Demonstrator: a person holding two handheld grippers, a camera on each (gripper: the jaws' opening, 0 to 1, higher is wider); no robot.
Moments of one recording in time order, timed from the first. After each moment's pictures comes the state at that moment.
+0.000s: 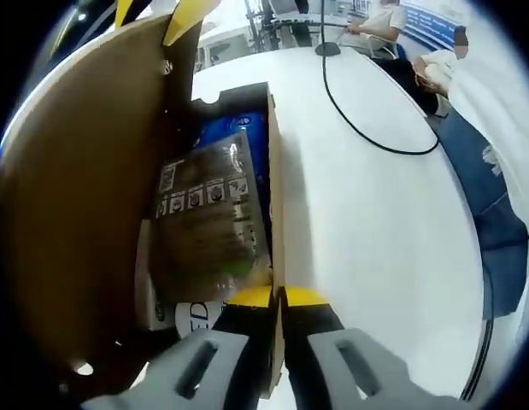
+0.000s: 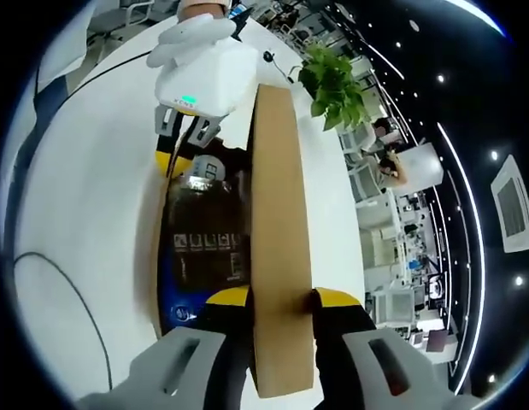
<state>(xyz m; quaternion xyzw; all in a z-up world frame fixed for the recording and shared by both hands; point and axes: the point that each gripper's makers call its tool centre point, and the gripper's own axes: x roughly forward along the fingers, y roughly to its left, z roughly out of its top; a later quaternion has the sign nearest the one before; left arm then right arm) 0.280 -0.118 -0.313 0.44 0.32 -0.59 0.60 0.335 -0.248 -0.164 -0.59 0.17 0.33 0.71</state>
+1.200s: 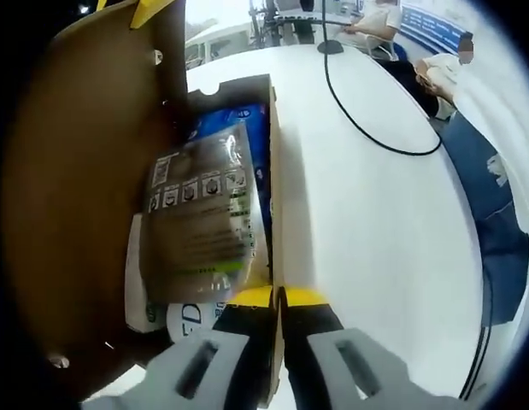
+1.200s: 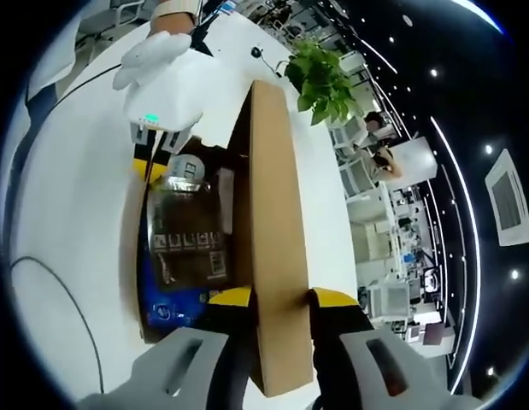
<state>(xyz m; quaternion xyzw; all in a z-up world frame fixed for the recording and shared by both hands) 0.282 -0.119 -0.323 0.43 0.33 -0.59 0.60 0.360 -0.250 -0.147 -0.59 0.17 0.31 0.73</state>
